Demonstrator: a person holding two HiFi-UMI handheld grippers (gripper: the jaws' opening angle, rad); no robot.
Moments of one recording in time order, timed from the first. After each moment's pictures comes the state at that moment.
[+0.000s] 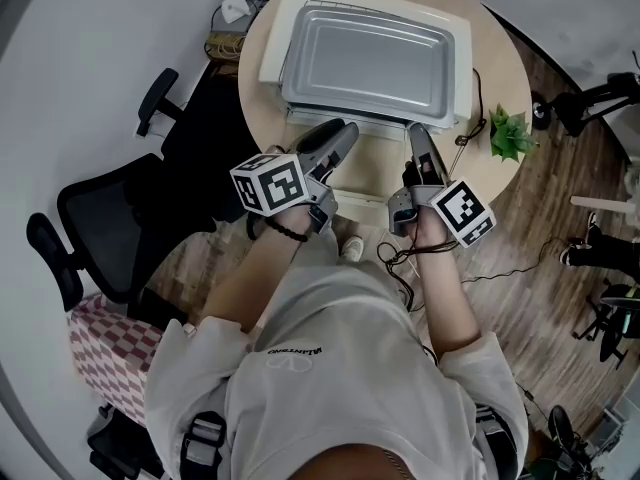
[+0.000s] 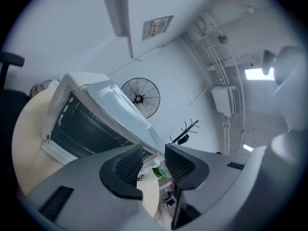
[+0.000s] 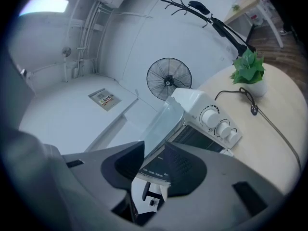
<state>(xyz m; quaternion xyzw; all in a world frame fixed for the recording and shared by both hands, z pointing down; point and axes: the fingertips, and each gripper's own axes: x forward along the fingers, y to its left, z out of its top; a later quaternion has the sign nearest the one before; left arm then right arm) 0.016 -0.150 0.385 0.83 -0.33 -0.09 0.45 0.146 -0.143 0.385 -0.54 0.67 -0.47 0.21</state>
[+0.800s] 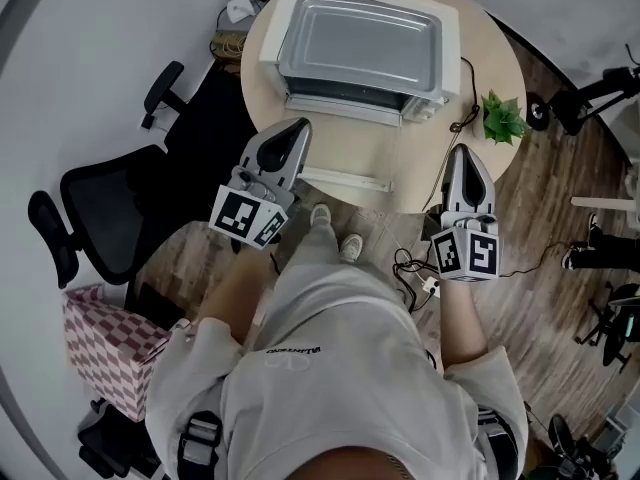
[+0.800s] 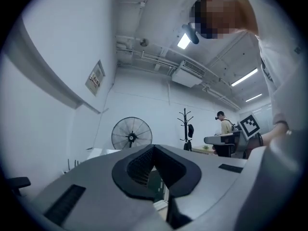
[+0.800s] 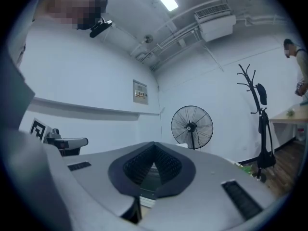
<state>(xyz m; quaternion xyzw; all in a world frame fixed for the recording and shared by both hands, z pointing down) -0.029 -0.064 0.301 0.91 -0.42 -0.05 0.02 0.209 -0.038 0.301 -0.63 0.78 -0.06 0.04</state>
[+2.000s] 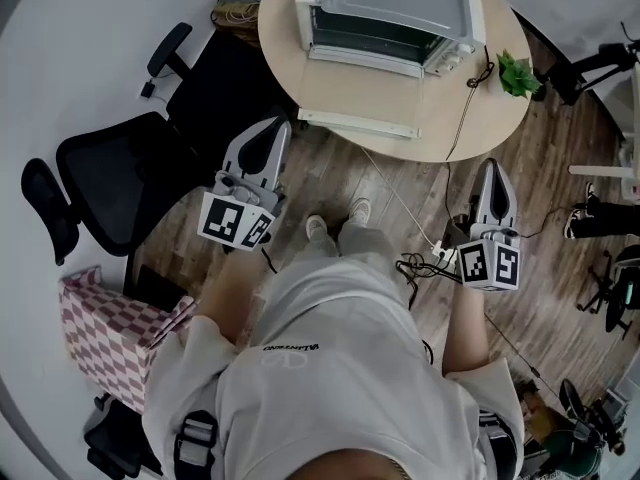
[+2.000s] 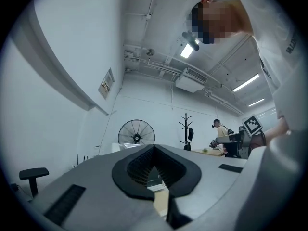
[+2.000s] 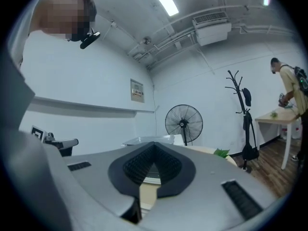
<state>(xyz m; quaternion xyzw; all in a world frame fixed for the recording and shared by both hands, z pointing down) -0.165 0.061 0.325 0.89 -0.44 -0.07 0.03 0.160 0.113 0.314 -0.66 0.74 -0.08 0.03</state>
